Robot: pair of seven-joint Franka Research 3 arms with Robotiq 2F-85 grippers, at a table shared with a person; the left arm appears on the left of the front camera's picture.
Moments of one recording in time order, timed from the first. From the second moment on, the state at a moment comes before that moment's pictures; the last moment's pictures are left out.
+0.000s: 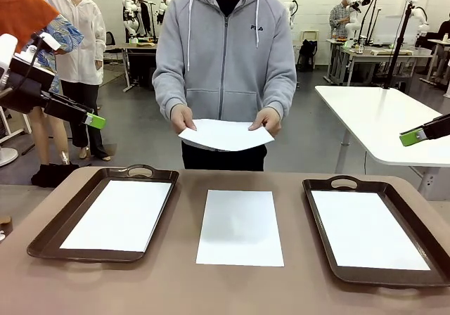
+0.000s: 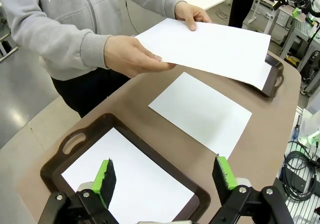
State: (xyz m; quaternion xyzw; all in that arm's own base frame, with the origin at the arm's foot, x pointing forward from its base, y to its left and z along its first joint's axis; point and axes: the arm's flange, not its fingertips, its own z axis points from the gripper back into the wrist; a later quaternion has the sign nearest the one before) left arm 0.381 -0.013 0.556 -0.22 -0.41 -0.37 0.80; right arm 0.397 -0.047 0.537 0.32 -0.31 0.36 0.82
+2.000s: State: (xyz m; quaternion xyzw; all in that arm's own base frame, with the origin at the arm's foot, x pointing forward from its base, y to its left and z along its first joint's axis) left arm 0.381 -0.014 0.556 -0.22 -0.41 -0.37 0.80; right arm 0.397 -0.047 0.537 0.32 -0.31 0.36 0.82
